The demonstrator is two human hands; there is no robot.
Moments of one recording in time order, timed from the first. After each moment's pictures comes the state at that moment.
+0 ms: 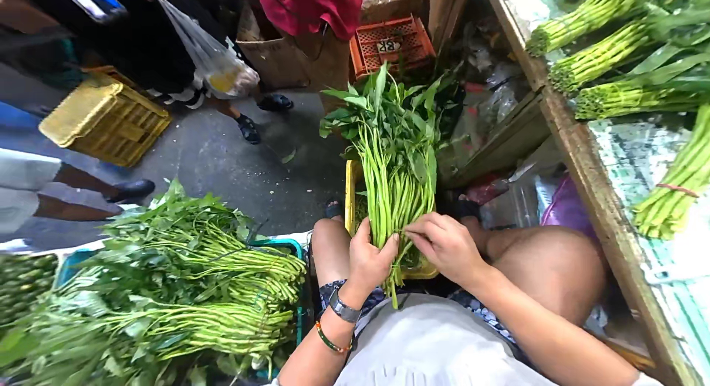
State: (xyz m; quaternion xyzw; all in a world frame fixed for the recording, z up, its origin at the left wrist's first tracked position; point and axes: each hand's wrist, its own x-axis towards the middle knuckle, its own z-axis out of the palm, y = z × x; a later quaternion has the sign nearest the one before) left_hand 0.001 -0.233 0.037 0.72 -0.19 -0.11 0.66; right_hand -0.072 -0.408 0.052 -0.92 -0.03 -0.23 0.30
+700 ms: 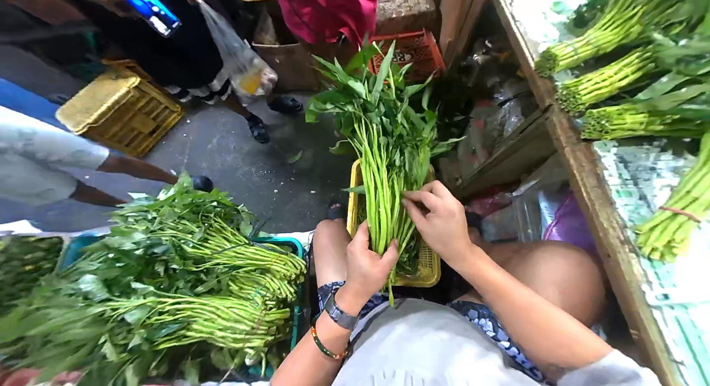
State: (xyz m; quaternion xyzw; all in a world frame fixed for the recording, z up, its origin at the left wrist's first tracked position) left_hand -0.001 -0.228 0.044 0.76 -0.19 -0.04 0.62; right_hand -0.015 -0.407 0.072 -0.91 0.08 -0.24 0.33
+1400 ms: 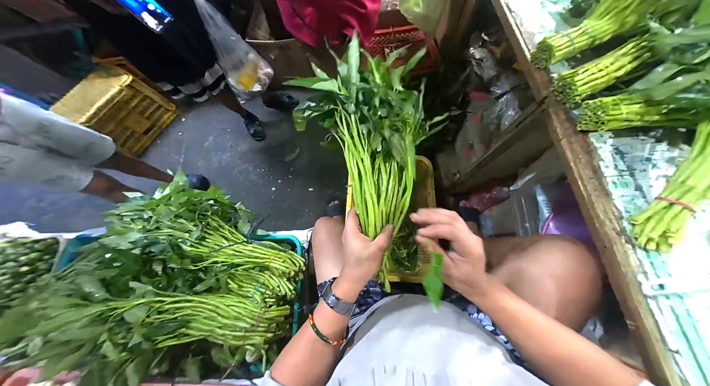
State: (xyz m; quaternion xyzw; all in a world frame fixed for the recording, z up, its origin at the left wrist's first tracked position) left_hand 0.013 -0.233 0.059 0.75 -0.12 -0.09 0.65; right_hand -0.075 -0.404 0.058 -0.82 -0.07 -0.34 0.46
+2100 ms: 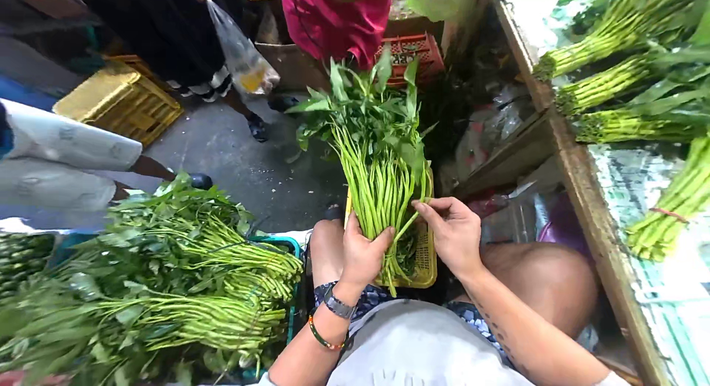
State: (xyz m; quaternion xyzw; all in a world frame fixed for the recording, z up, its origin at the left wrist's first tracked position) left_hand 0.012 -0.239 0.054 0.67 -0.09 -0.12 0.73; right_hand -0.043 -0.402 0.076 -0.75 0.14 -0.29 0.57
